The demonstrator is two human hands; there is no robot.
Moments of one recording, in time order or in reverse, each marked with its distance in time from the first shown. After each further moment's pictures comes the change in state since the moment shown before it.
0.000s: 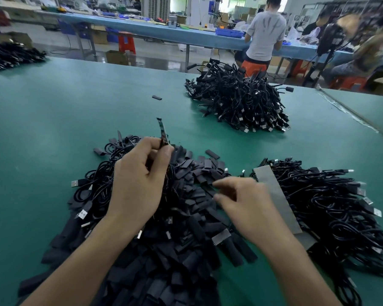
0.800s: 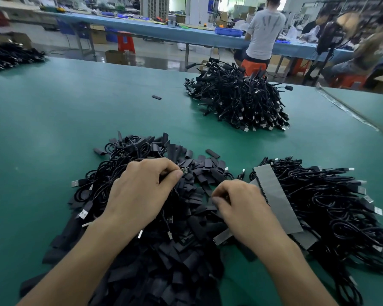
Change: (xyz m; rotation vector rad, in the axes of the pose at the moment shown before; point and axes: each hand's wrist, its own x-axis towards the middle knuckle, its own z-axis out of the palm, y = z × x) left_hand -0.004 -0.003 -0.008 0.462 -0.252 -0.093; right_hand -0.003 0.001 0.011 -0.171 -0.035 0.001
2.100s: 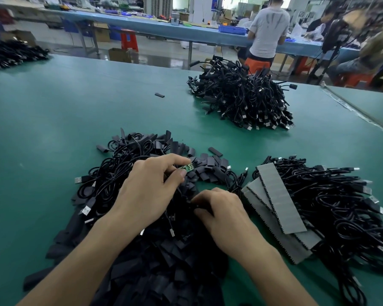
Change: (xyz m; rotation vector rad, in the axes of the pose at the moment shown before) left_hand 0.003 -0.007 0.010 -0.200 -0.050 0.051; right_hand -0.002 -0.008 0.029 0.048 -0.116 -0.145
